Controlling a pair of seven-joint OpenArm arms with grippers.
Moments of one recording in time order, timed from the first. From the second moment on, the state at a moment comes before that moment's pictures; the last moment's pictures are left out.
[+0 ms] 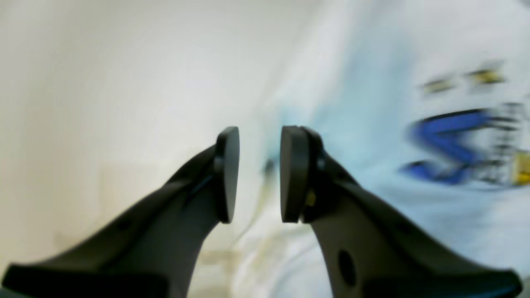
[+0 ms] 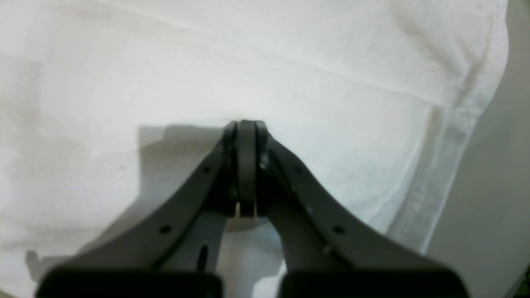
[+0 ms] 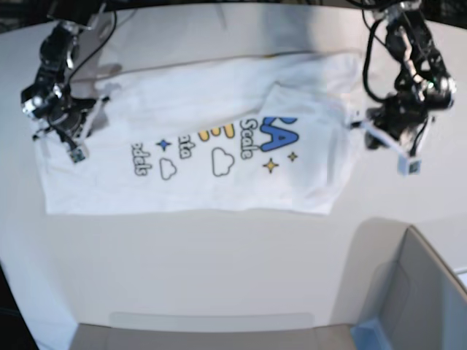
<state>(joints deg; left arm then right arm) 5.6 -12.6 -21.6 115.5 -25.6 -8.5 78.0 -3.9 10.8 24.2 95.7 -1.9 44.1 -57.2</state>
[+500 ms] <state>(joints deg) -20.7 -13.3 2.0 83.0 -25.5 -8.2 67.1 -4.0 10.8 24.2 95.7 -1.9 44.1 -56.7</state>
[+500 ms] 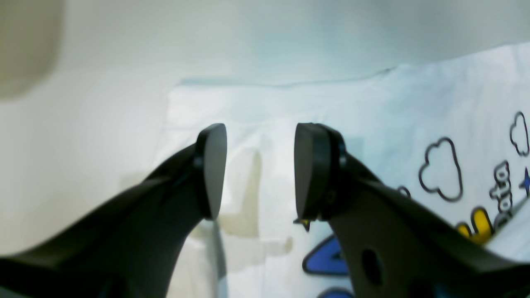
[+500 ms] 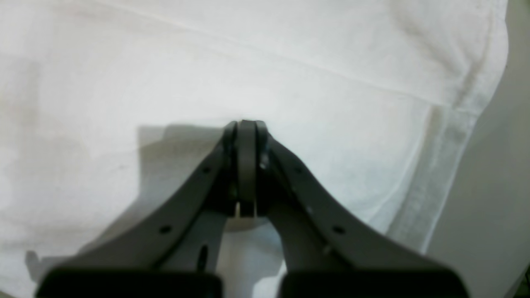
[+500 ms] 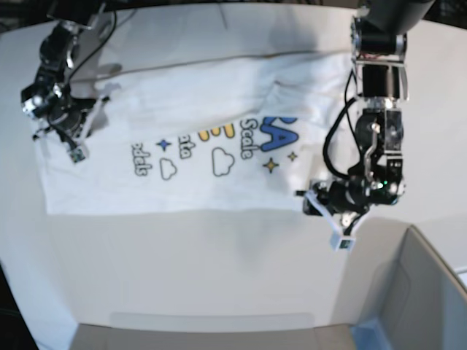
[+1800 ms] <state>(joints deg) -20.4 -18.2 7.9 77.9 -25.9 -8.3 61.9 -4.1 10.8 24.3 95.7 -1.9 44.1 -56.8</state>
